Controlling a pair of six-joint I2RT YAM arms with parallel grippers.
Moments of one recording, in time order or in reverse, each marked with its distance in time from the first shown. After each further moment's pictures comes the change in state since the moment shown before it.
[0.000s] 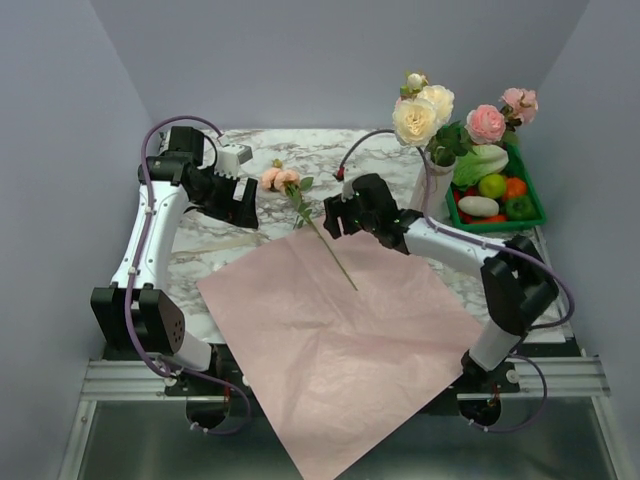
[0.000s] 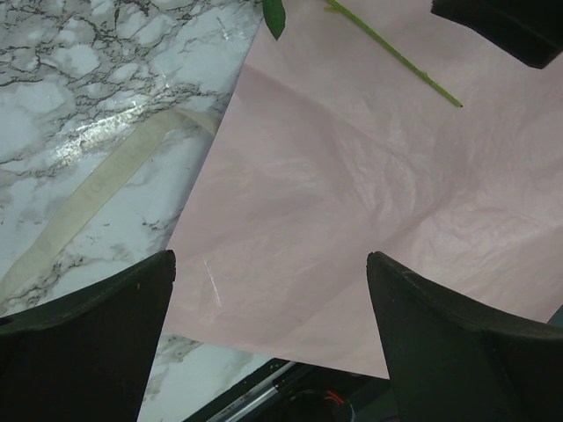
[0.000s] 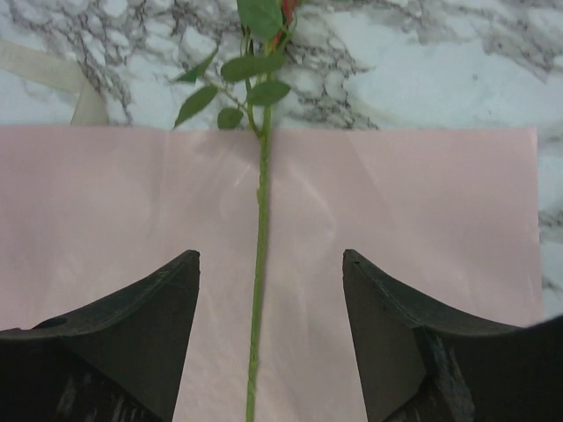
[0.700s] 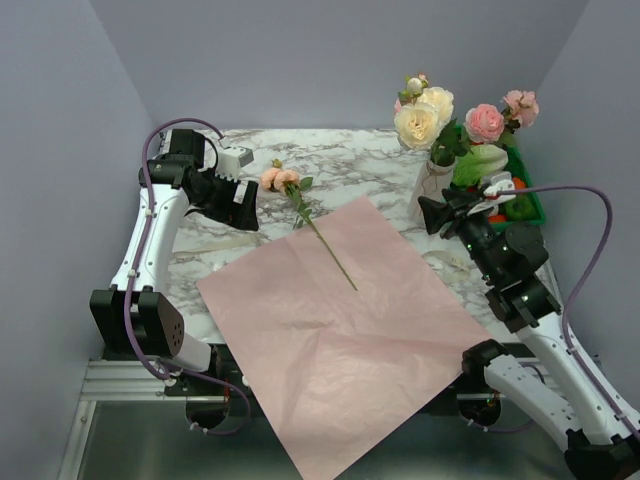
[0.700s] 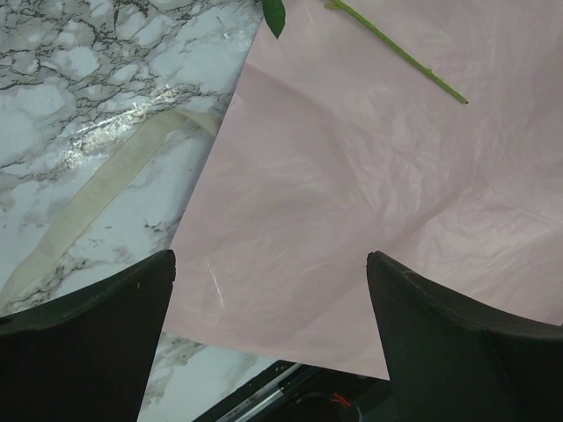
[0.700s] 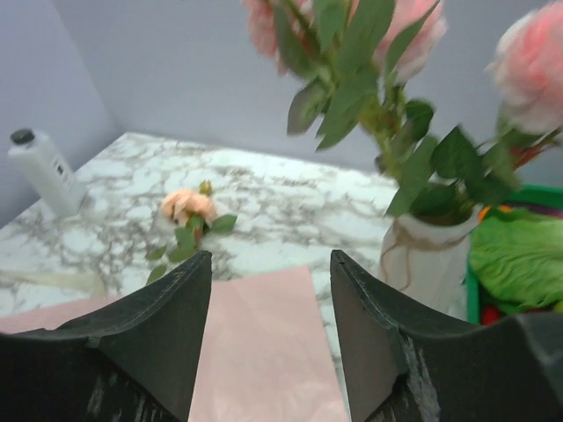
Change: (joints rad) left arm -0.004 -0.017 -0.028 0.022 -0.006 0.017; right arm -0.284 -0.957 -0.323 0.045 0.010 -0.058
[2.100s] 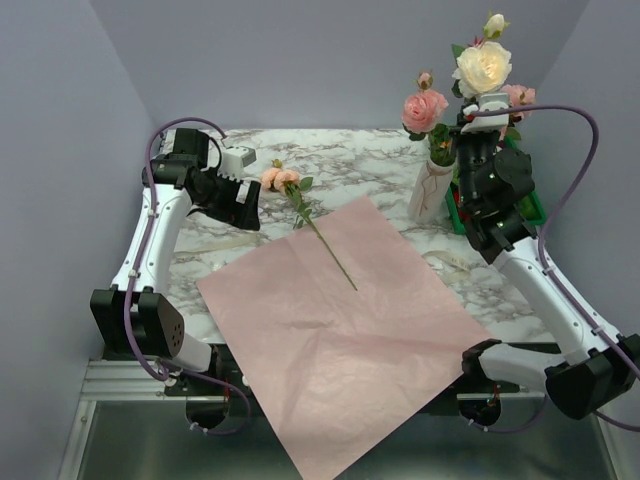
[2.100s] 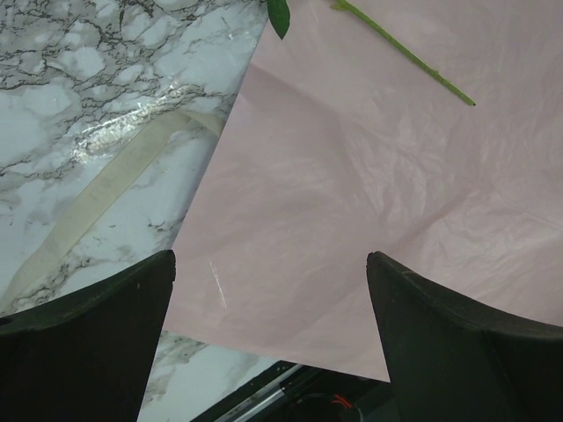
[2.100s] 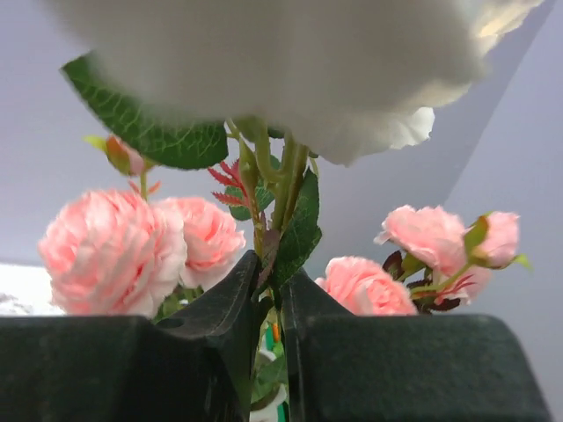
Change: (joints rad) left arm -0.024 0.000 0.004 0.006 -0.033 -0.014; right arm 0.024 0.466 0.393 0.279 0.429 -0.460
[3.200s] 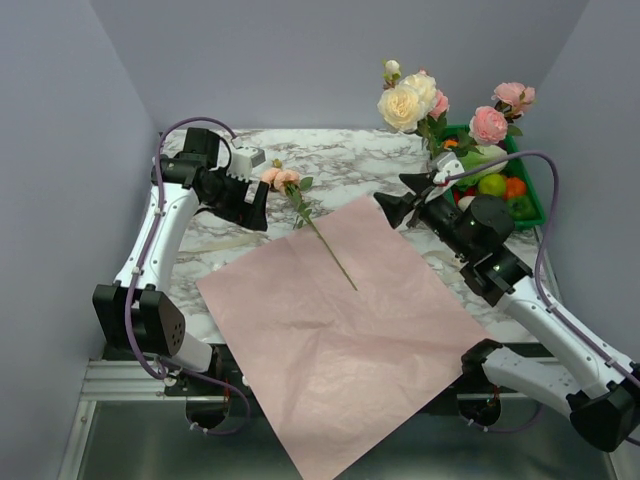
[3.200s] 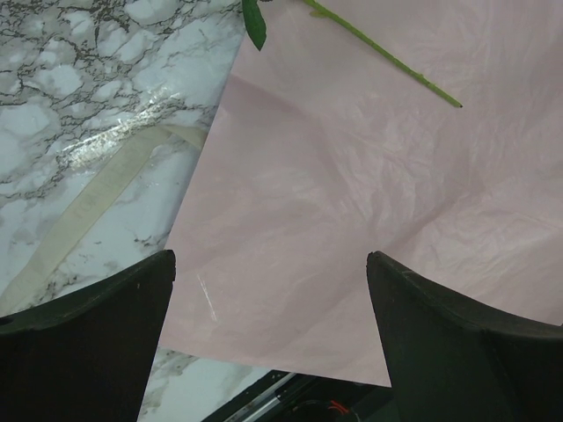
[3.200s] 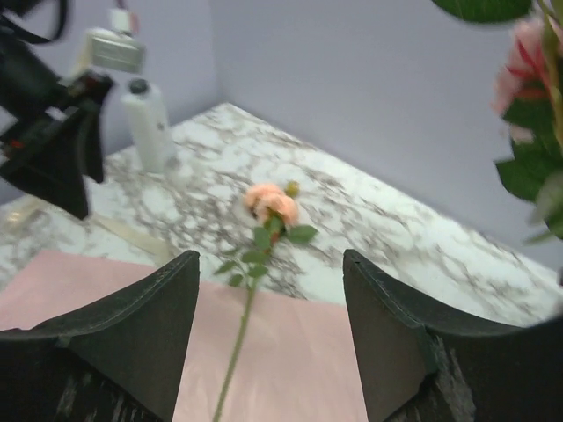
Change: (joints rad) left arm -0.052 0.014 0.002 0.022 -0.003 -0.034; right arm 0.140 -0.223 -0.277 -0.148 -0.605 0.334
